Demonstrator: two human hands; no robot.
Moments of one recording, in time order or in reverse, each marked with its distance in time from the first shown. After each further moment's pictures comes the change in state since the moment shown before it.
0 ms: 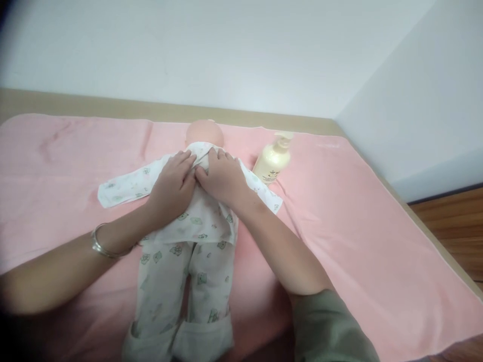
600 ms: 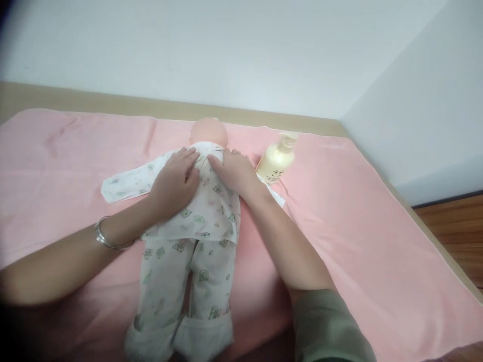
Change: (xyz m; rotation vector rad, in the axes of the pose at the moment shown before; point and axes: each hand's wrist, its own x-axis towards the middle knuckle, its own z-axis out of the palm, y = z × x) left_hand 0.007 0.002 -0.005 0.052 -0.034 -0.006; right_hand 0.017 0.025 -0.007 0.071 -0.071 0.090
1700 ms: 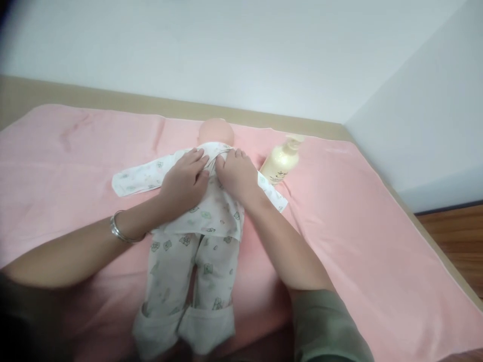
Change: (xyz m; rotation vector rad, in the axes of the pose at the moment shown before) left_hand -0.008 0.003 0.007 0.042 0.038 0.074; right_hand -0.003 -0.014 0.007 -0.143 0.069 0.042
